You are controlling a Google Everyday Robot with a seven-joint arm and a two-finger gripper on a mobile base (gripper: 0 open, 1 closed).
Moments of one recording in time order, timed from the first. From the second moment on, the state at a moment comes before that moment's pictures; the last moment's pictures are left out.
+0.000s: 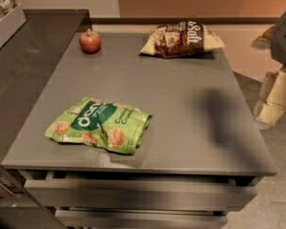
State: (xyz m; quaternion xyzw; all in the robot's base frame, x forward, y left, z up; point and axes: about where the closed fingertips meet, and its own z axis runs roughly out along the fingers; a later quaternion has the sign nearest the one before) arm 0.438 -0.217 0.976 -0.60 0.78 -0.03 0.16
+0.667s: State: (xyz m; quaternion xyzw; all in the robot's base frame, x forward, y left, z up) arm 0.477 -0.216 0.968 -0.59 0.78 -0.02 0.18
